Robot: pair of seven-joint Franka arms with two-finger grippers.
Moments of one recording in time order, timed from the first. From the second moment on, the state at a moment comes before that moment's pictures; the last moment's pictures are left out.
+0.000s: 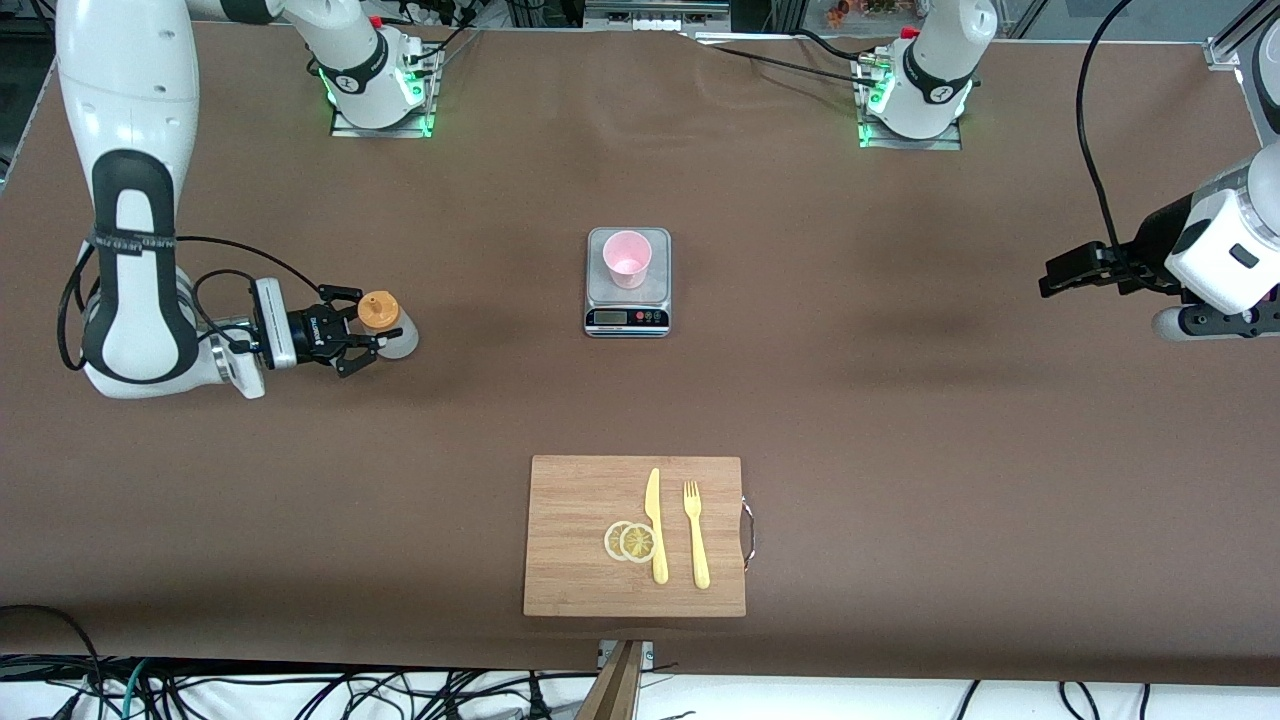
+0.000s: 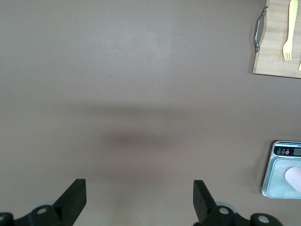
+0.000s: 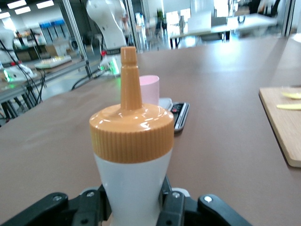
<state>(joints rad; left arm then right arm) -0.05 0.13 0.05 -1.54 -0.10 1.55 -0.10 0.30 0.73 -0.53 -1.78 1.19 1.29 -2.50</state>
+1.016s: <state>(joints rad) -0.05 0.15 0.05 -1.51 -0.10 1.55 -0.07 0.22 0.85 -0.52 -1.76 1.26 1.18 -2.64</state>
